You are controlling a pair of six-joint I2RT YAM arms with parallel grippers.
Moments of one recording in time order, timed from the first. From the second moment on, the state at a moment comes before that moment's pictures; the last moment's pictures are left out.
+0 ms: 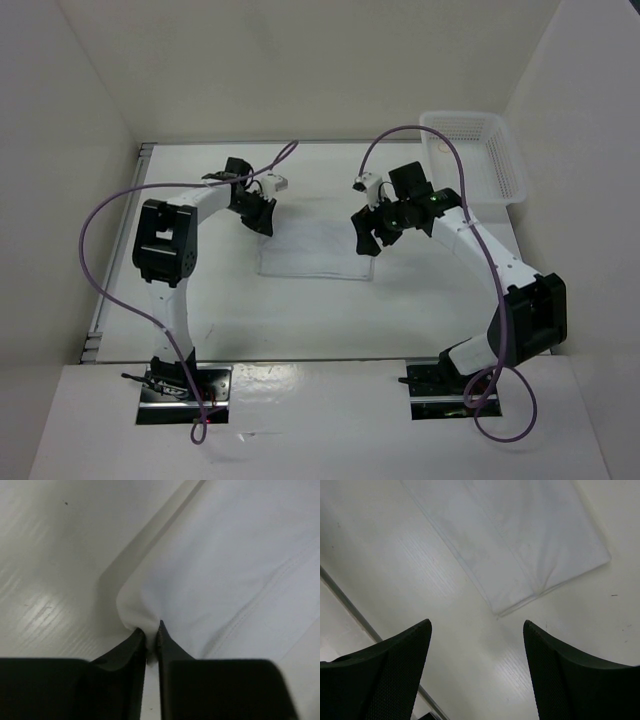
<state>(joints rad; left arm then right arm) -0.18 2.12 1.54 -0.61 0.54 0.42 0.39 1.45 1.23 -0.75 -0.43 -0.26</state>
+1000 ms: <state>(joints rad) -0.03 1.93 1.24 -0.64 0.48 0.10 0.44 1.85 1.34 -0.69 -0.26 -0.06</state>
